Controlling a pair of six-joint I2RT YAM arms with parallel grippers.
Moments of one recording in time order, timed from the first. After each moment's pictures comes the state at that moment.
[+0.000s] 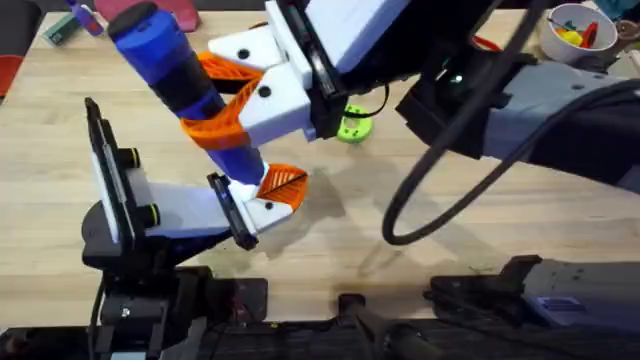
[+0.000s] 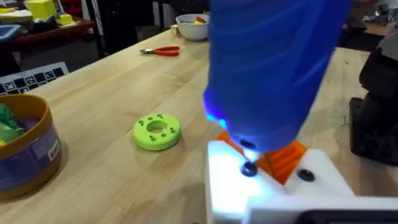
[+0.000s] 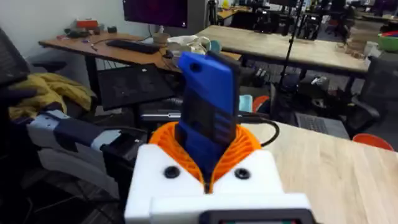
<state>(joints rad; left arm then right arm) 0.02 0.01 0.01 -0.11 1.09 0.07 0.76 1.50 1.03 0.64 -1.16 0.05</state>
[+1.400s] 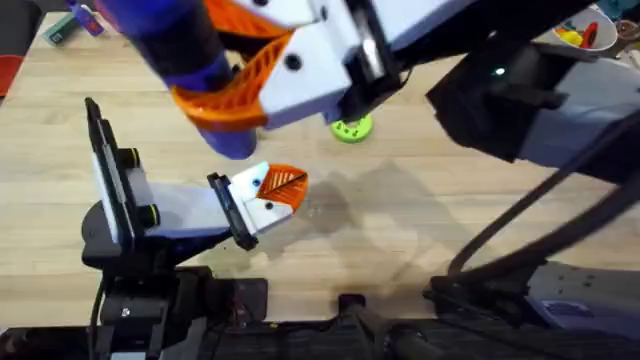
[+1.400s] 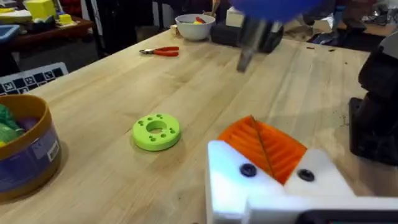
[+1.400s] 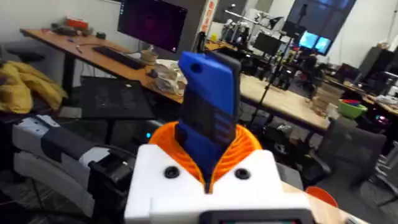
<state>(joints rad) 0.02 0.01 0.01 -0.11 1.09 0.07 0.74 1.41 1.03 0.83 -1.16 0.06</state>
